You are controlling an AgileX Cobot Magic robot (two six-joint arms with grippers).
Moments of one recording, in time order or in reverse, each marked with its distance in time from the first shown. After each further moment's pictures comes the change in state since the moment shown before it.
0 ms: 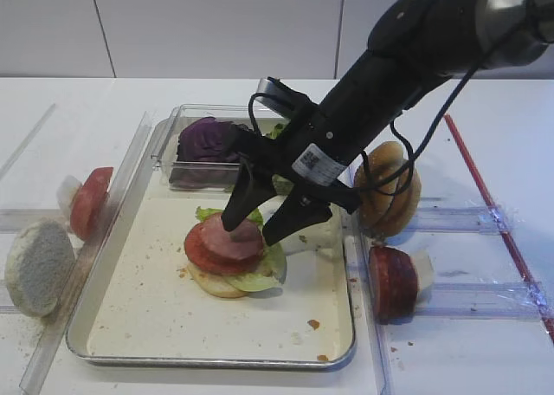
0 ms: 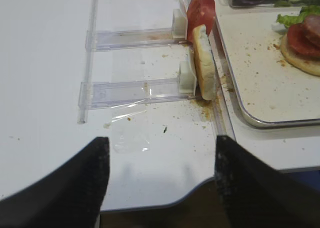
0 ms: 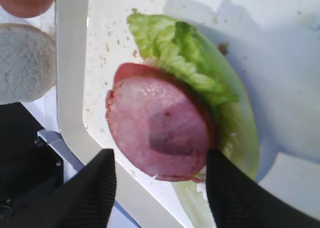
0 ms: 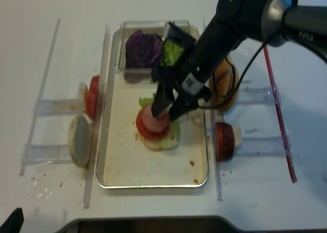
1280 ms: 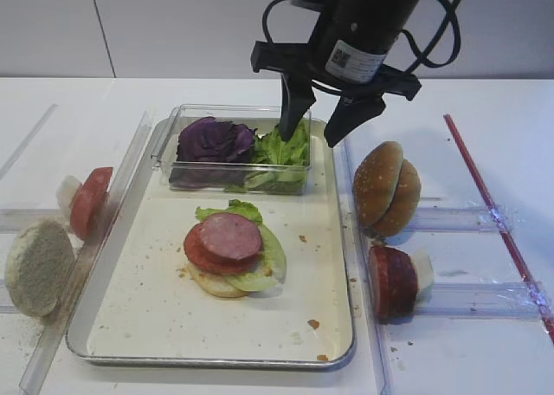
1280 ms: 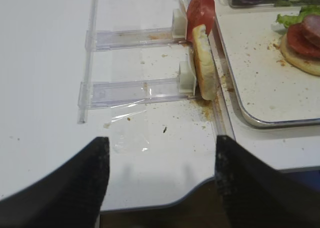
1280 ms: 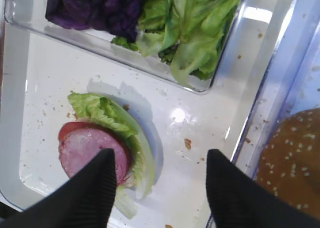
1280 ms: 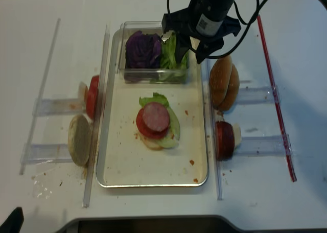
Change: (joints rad) left arm 0.000 0.000 0.000 0.000 0.000 0.000; right arm 0.000 -0.055 -0.351 -0.548 0.142 0.436
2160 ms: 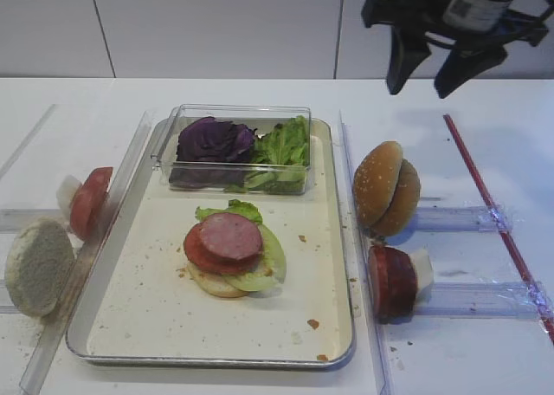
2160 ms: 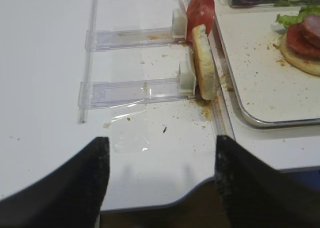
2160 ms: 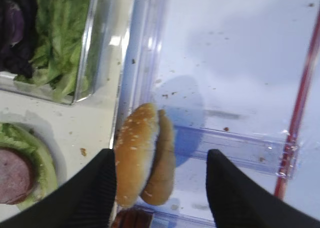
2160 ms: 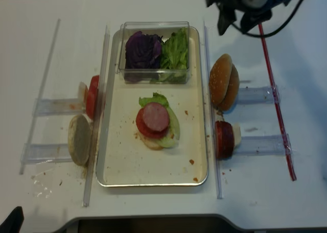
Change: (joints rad) left arm 0.000 0.000 0.000 0.000 0.000 0.000; right arm -0.174 -0.165 0.073 -0.164 0.010 -0.026
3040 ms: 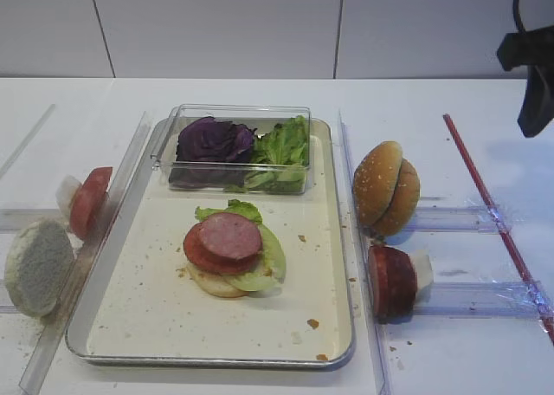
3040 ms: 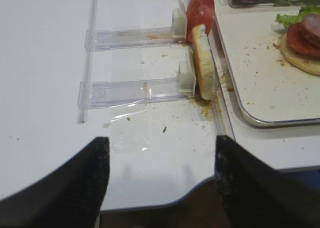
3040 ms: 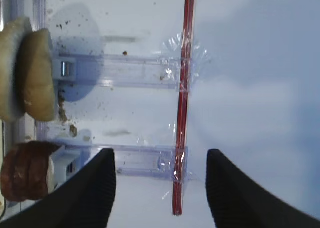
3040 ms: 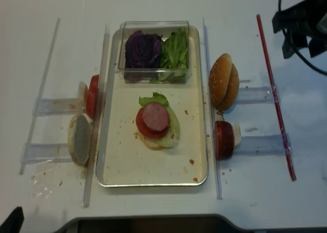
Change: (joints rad) left arm 0.000 0.000 0.000 0.000 0.000 0.000; right arm -0.183 -0.306 0.351 -0.107 0.001 -0.077
